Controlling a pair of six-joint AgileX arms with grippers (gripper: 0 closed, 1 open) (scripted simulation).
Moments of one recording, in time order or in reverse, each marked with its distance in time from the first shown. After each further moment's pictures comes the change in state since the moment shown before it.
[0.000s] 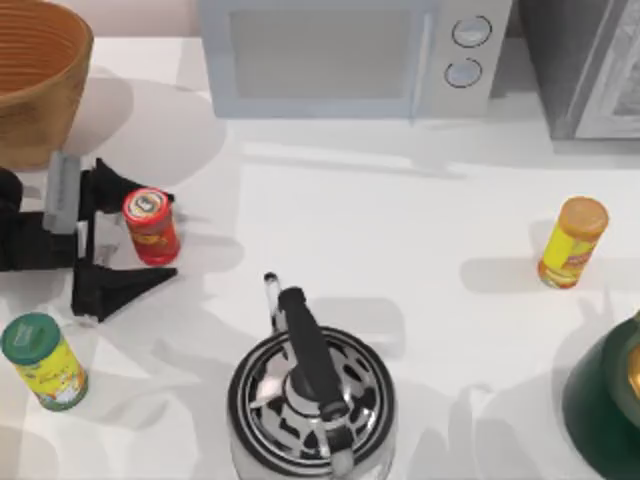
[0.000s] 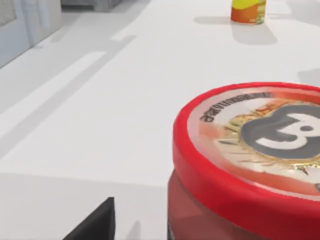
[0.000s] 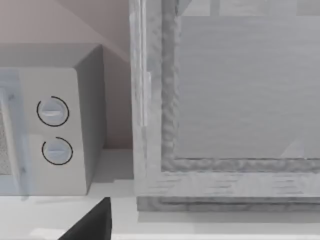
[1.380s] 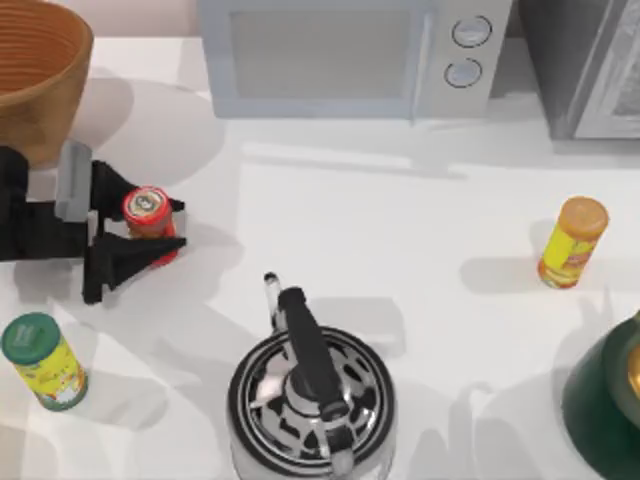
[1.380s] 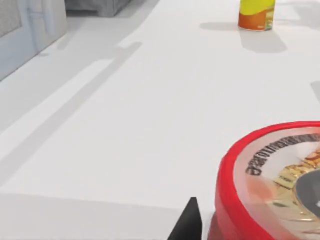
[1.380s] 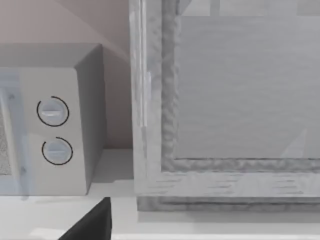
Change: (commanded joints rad) left arm -0.025 -0.035 -0.041 0.240 0.000 -0.235; right arm 0.000 0.000 0.000 0.000 0.000 0.000
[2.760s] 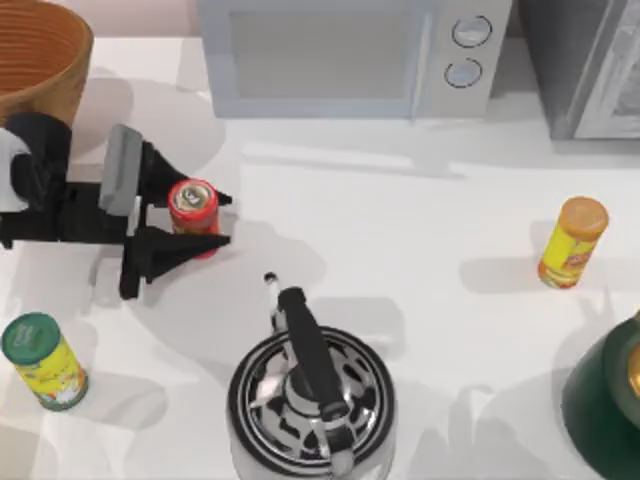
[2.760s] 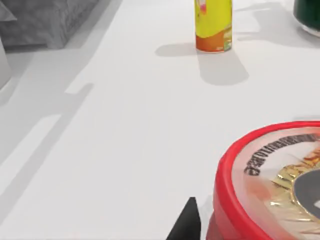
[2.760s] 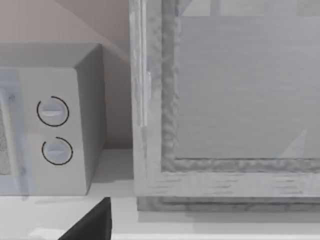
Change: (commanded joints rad) left arm -0.126 -0.153 -0.098 0.130 -0.054 -0.109; right arm 0.000 0.000 0.000 0.000 0.000 0.000
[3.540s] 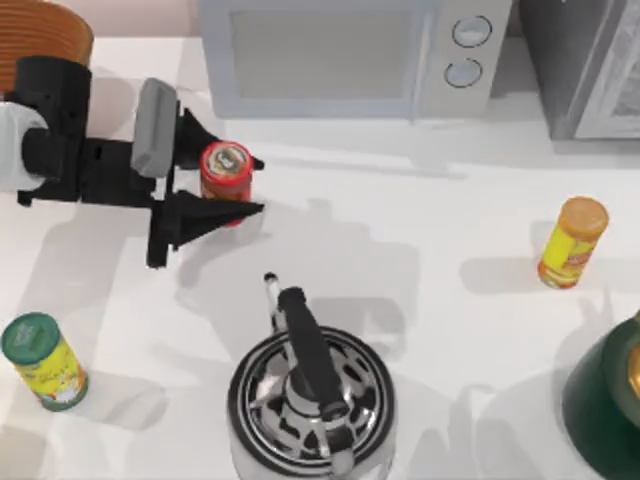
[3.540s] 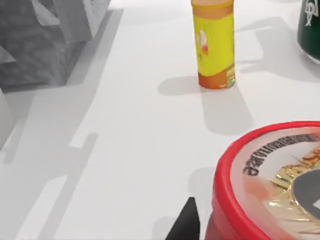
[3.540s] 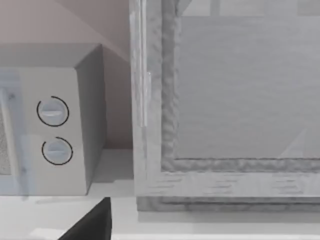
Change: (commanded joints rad) left arm -0.094 -0.191 -0.057 0.168 -0.095 -0.264; right arm 0.000 0.000 0.000 0.000 0.000 0.000
